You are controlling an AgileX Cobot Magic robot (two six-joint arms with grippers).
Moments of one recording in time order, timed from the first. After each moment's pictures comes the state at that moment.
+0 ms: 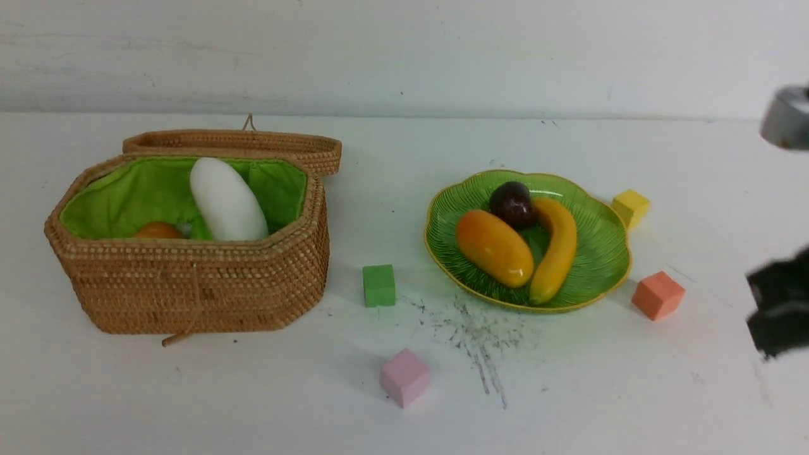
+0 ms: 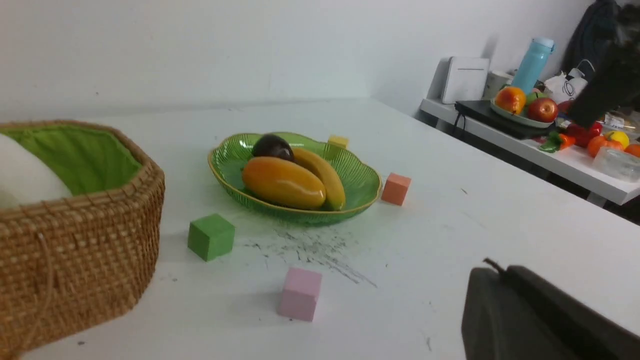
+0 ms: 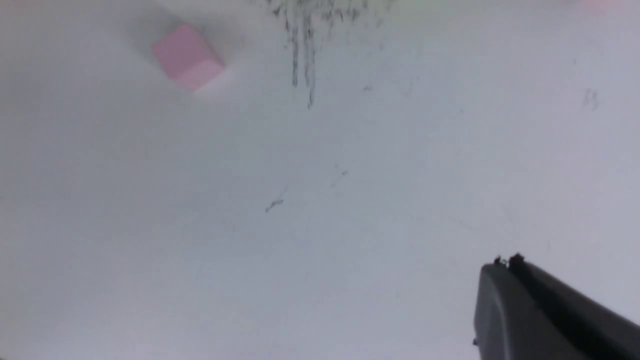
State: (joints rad) right arm 0.33 1.04 -1.09 0.16 1.20 0.17; left arm -0.84 -0.01 -0.27 0.19 0.38 -0.43
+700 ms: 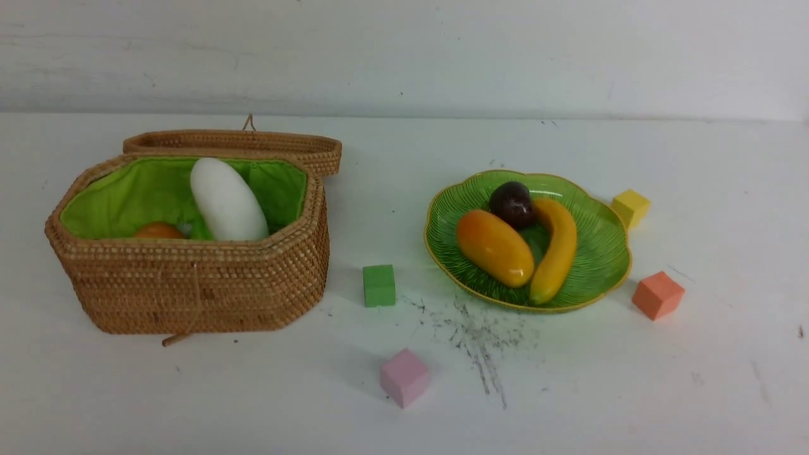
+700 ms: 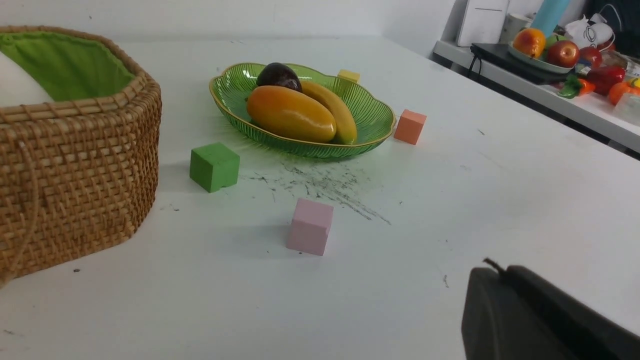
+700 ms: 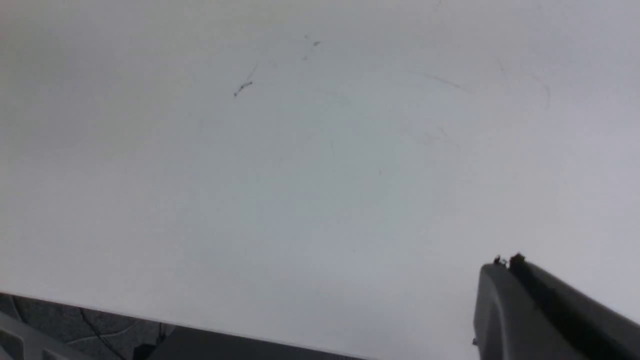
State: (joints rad) right arm 0.33 0.61 -0.73 0.17 1.22 0.21; left arm -0.84 -0.01 -0.15 0.20 0.36 -0.45
